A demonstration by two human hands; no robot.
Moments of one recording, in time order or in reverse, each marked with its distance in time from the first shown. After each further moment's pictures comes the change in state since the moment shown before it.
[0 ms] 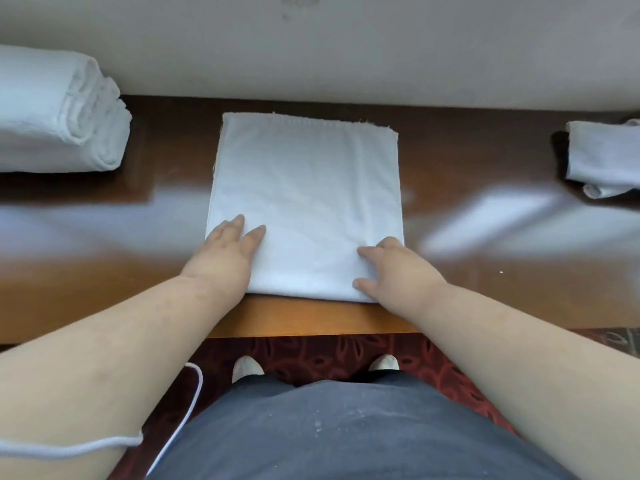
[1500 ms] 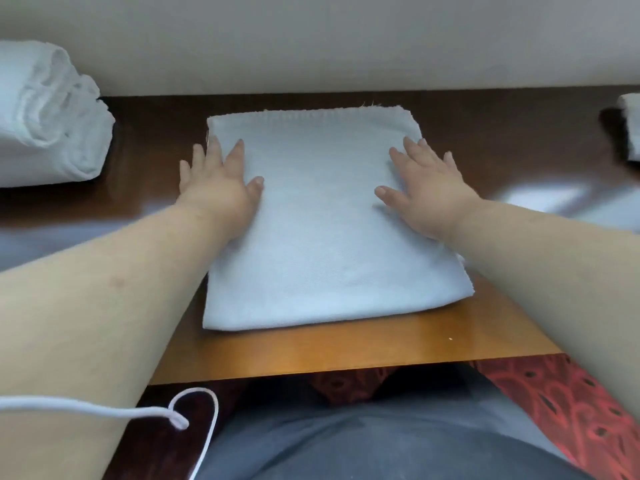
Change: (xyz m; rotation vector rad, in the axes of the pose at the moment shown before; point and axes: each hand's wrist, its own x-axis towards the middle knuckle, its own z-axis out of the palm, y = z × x) left_hand 0.123 -0.027 -0.032 -0.022 0.287 -0.090; right_hand 0.122 0.036 -0.034 -0.154 0.284 -0.067
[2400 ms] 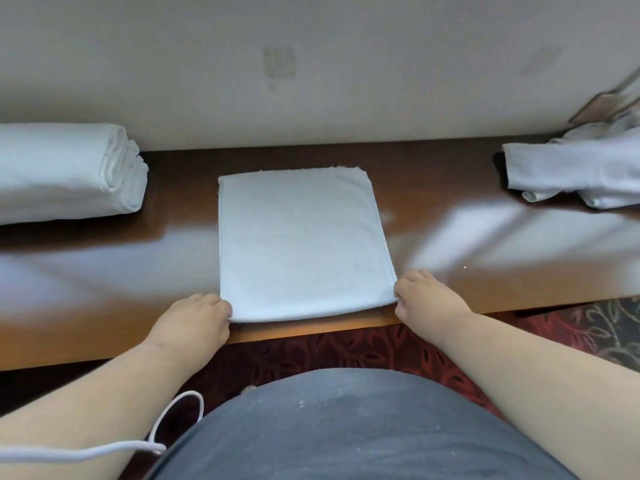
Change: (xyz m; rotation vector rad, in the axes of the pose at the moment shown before) left_hand -0.203 -0.044 -0.012 0.250 -0.151 0.325; right_hand -0.196 0.001 -0.007 -0.014 -0.160 0.052
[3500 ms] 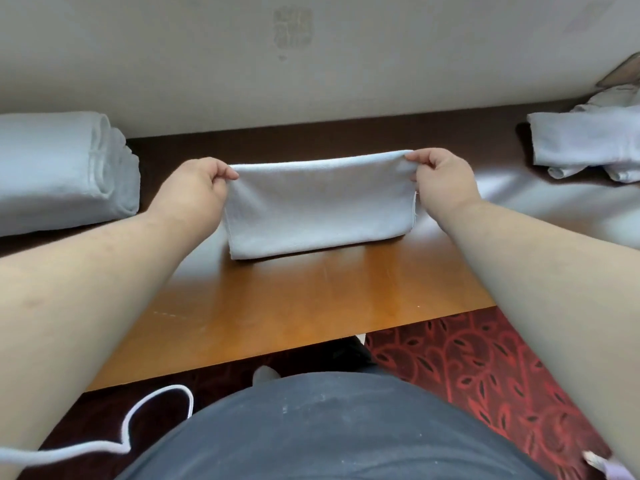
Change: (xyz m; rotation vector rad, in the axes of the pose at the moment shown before) left_hand 0.136 -0.075 -0.115 -0.759 0.337 -0.216; right_hand 0.122 -0.044 -0.121 0.942 0.487 0.471
